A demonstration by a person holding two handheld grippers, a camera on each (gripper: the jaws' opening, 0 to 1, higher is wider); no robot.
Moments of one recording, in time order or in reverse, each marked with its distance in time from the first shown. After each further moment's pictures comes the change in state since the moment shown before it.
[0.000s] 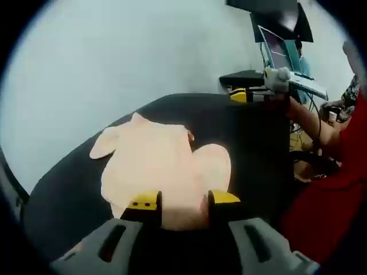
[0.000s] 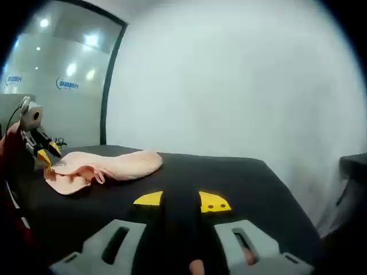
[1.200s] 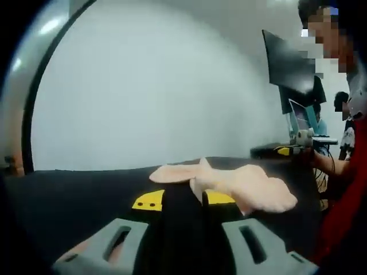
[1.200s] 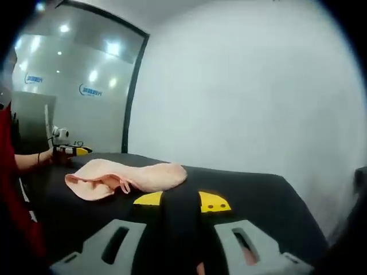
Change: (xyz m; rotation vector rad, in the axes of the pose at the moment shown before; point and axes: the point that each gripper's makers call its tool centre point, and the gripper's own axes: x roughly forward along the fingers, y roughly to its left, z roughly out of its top) left arm -0.066 0.156 -0.039 -0.220 -0.620 0.163; right arm -0.006 0.042 0.021 -0.042 -0.099 0.169
